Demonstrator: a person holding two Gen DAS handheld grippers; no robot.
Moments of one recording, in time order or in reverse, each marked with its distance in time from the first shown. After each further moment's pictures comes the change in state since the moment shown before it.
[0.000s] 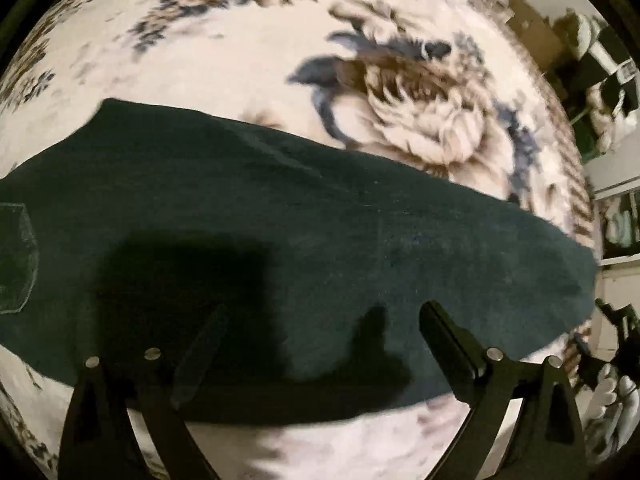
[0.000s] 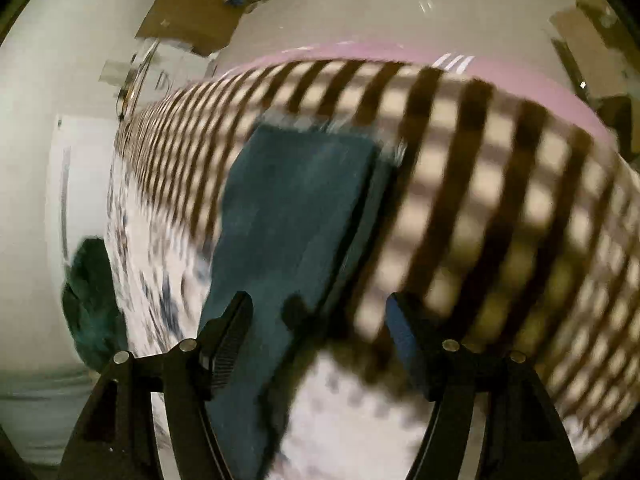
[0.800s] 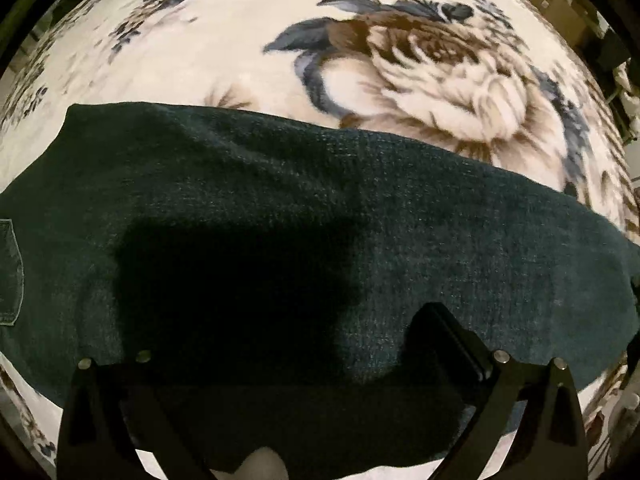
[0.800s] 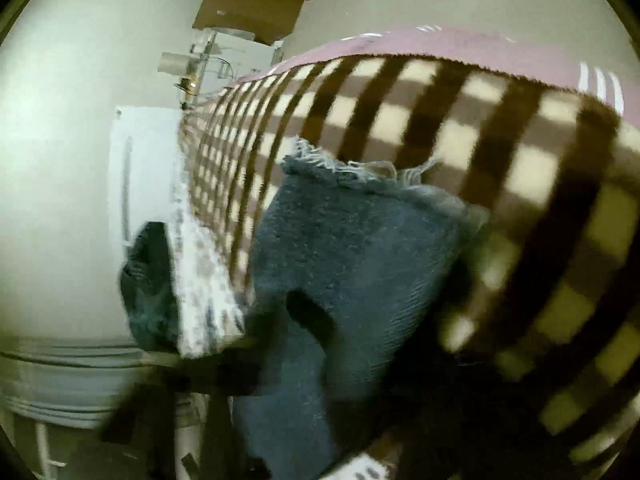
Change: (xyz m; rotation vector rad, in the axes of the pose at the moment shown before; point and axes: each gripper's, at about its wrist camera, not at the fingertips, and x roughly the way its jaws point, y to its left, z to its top) left arm 0.039 -0.017 0.000 0.018 -0.005 0.124; right arm 0.058 0.030 0.028 -0.106 0.013 0.200
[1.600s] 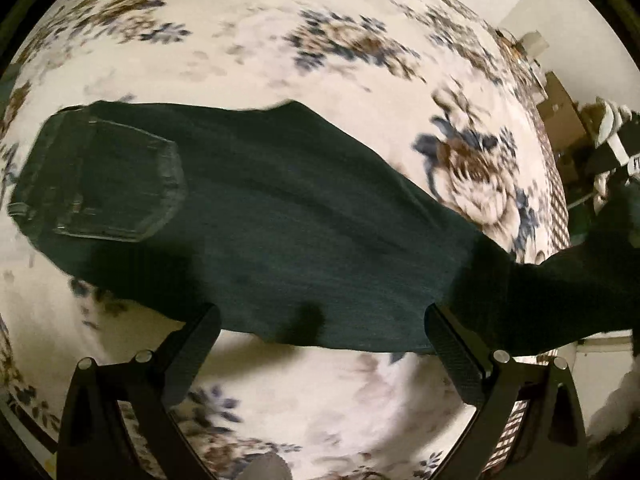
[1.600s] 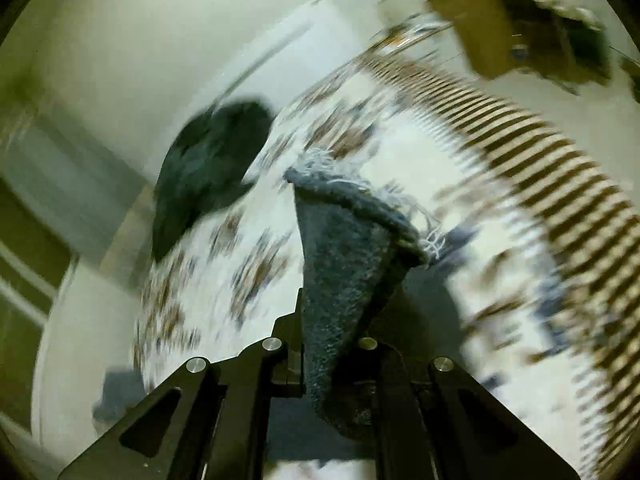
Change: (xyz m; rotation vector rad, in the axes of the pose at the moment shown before) left arm -0.116 0.149 -0.047 -0.288 -0.103 -0.178; right arm -0.008 0.315 -0.284 -0.843 0.136 0.070
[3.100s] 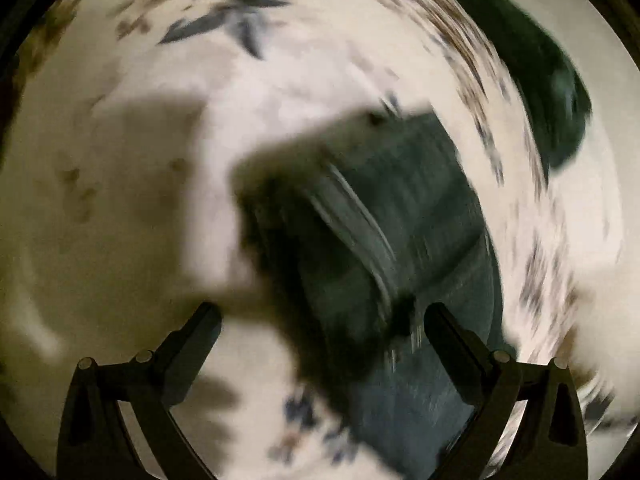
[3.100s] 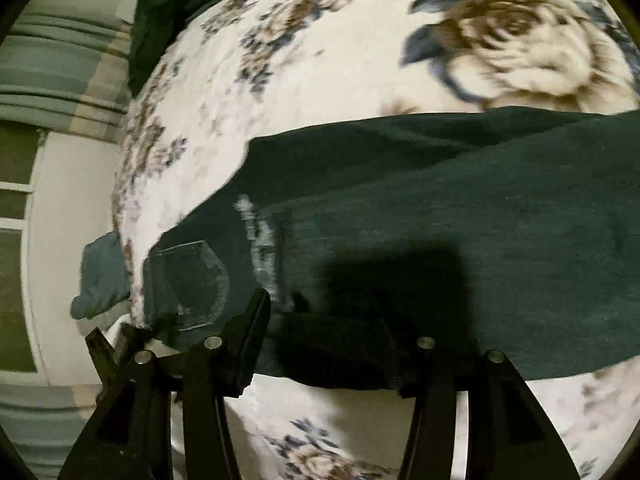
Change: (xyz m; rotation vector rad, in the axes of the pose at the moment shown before) left arm 0.022 0.293 -0.007 -0.831 -0.266 -0.105; right arm 0.193 0.059 -0.144 0.013 0.579 -0.066
